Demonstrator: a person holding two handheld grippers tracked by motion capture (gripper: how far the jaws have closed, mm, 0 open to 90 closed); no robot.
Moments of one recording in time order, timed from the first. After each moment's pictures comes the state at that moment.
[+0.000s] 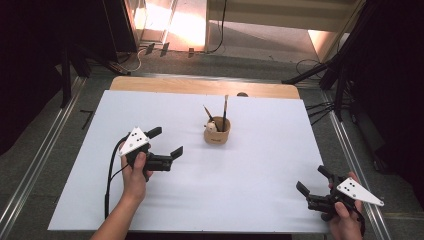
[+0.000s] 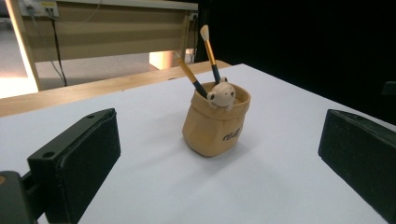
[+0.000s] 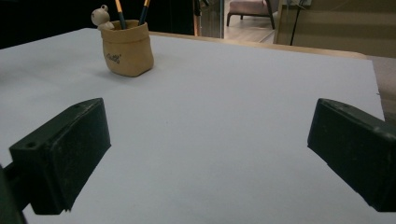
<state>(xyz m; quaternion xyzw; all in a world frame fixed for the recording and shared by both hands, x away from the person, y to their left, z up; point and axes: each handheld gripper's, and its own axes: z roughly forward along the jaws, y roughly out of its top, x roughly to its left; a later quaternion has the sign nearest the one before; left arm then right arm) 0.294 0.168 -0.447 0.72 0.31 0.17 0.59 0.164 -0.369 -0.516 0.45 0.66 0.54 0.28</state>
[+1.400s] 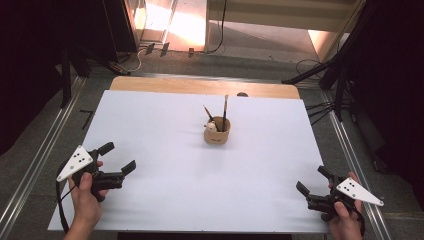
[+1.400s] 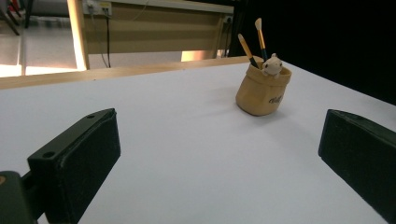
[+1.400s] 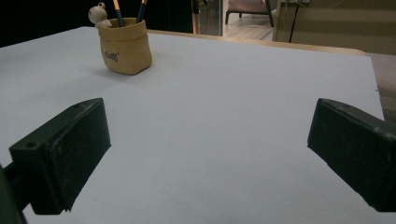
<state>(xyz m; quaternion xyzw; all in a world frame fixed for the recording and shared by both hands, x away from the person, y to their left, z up) 0.250 0.280 -0.454 0.70 0.36 0.21 0.57 0.165 -0.369 -0.517 0.45 0.66 0.53 0.28</state>
